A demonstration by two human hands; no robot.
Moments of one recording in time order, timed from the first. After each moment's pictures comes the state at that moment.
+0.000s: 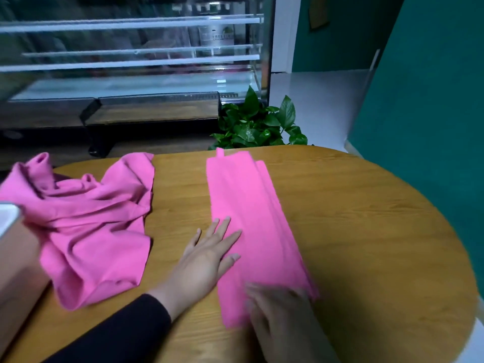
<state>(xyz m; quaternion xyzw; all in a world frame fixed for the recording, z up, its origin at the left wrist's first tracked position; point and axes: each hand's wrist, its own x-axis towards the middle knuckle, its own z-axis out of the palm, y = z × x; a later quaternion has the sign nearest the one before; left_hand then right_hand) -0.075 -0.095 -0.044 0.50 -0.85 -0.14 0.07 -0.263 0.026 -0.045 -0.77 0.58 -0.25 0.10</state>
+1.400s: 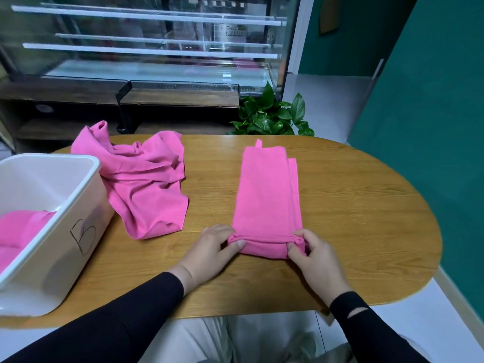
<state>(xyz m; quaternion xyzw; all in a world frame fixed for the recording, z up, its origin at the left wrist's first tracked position) -0.017 -0.007 -0.037 0.44 -0.82 -0.25 0.28 -0.276 0.053 -0.023 -0.61 0.66 -0.35 0.27</state>
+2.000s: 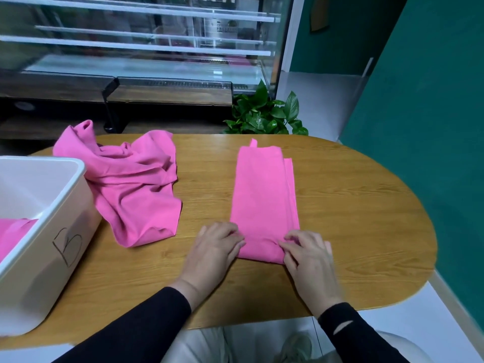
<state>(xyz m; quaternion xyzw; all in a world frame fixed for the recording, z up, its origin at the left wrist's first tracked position) -0.034 -0.013 -0.049 0.41 -0.85 -0.01 0.33 -0.266 0.049 -0.042 -0.72 0.64 -0.27 -0.04</state>
